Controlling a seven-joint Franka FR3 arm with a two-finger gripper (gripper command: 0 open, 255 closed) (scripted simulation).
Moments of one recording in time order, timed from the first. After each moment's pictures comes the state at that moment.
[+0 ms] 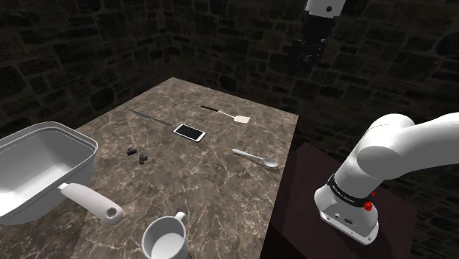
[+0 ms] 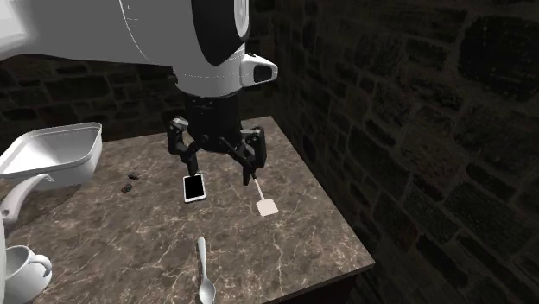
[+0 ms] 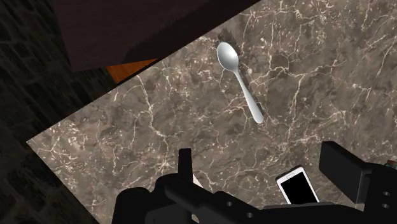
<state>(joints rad) 0.02 -0.81 -0.01 -2.39 0.05 1.58 0.13</state>
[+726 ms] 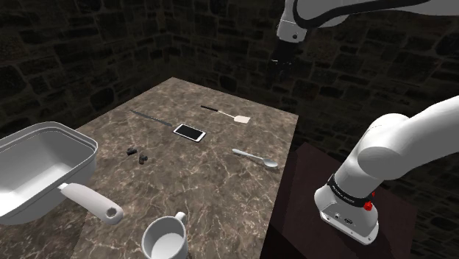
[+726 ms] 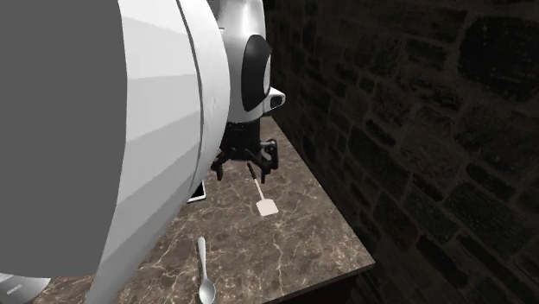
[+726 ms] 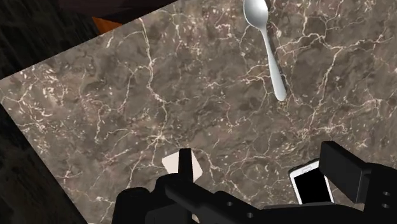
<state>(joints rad) 0.04 -0.56 -0.06 -2.43 0.01 1.89 -0.02</state>
